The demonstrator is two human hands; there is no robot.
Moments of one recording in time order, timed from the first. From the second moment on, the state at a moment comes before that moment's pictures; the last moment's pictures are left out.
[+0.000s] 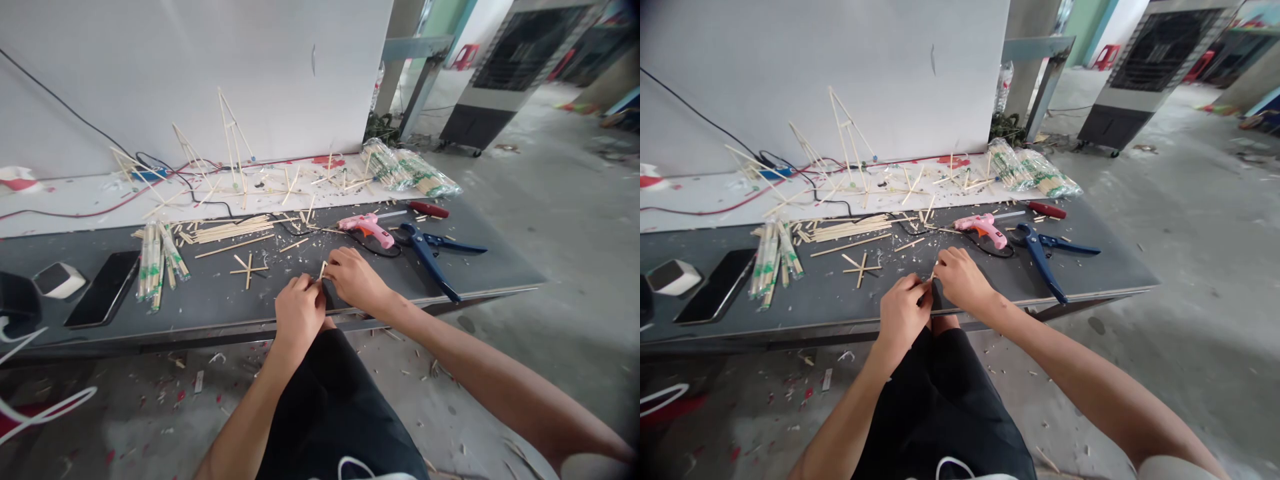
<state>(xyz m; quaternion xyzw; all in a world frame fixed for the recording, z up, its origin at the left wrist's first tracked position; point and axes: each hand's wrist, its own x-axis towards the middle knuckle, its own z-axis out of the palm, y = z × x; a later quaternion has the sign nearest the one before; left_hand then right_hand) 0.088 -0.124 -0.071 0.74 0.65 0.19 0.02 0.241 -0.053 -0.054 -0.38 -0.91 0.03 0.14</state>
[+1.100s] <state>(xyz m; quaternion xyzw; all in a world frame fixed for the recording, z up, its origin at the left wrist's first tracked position) 0.090 -0.125 -0.070 0.74 0.64 0.19 0.01 0.256 -0.075 -0.064 -0.47 -0.83 0.09 0.28</state>
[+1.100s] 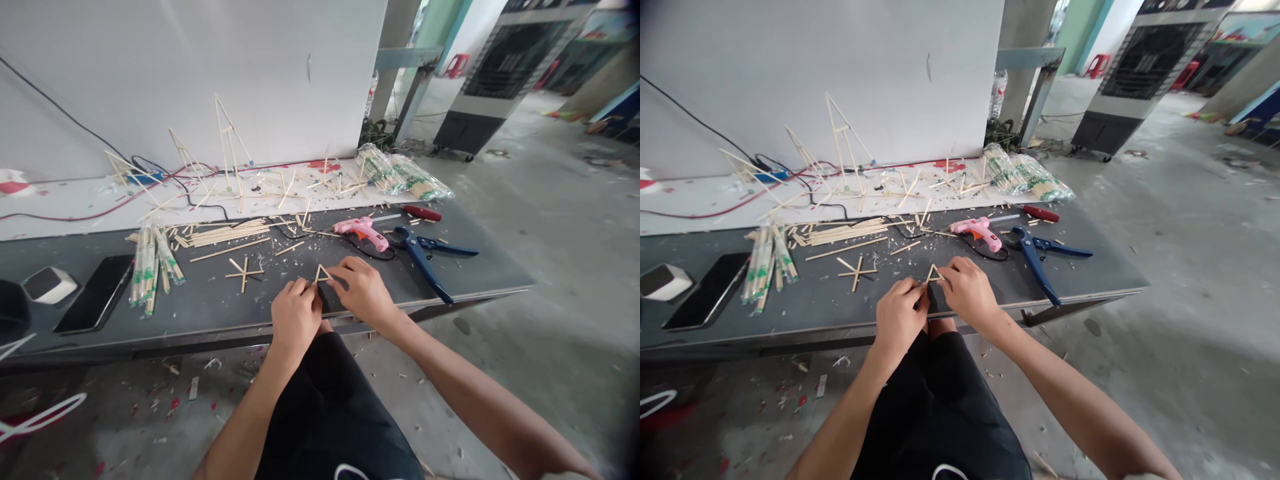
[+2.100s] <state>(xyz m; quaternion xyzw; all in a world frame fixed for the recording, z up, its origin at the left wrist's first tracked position) 0.087 -0.122 -0.070 0.75 0.63 0.18 0.03 0.244 -0.057 -0.057 -0.36 -0.92 0.02 0.16</state>
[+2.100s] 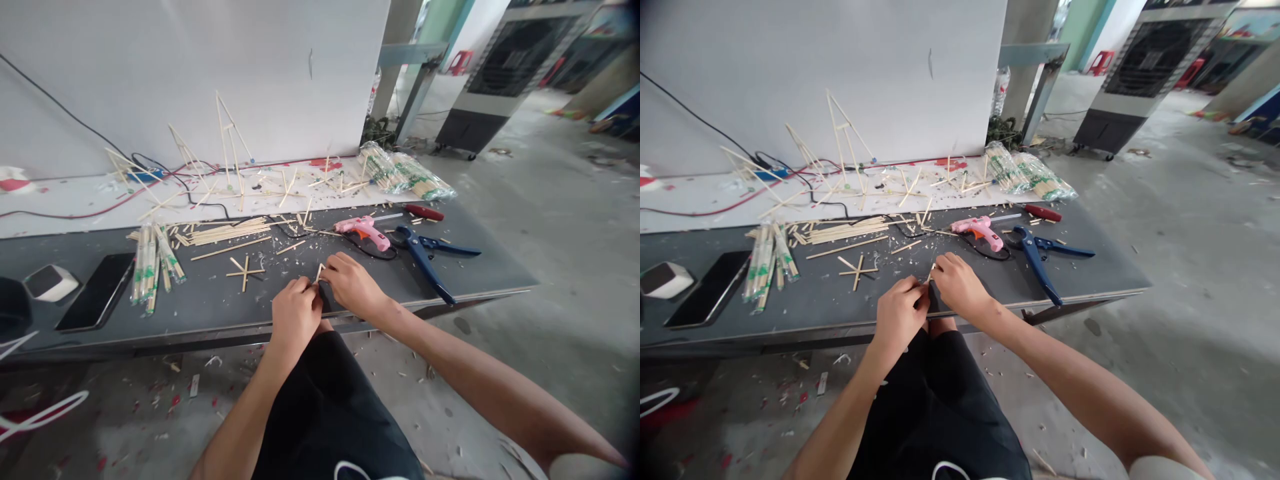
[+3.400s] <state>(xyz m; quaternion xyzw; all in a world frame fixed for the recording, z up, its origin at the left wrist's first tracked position) 0.083 -0.119 -0.076 0.76 0.61 0.20 0.02 0.236 -0.067 -0.059 -0.42 -0.89 0.03 0.14</state>
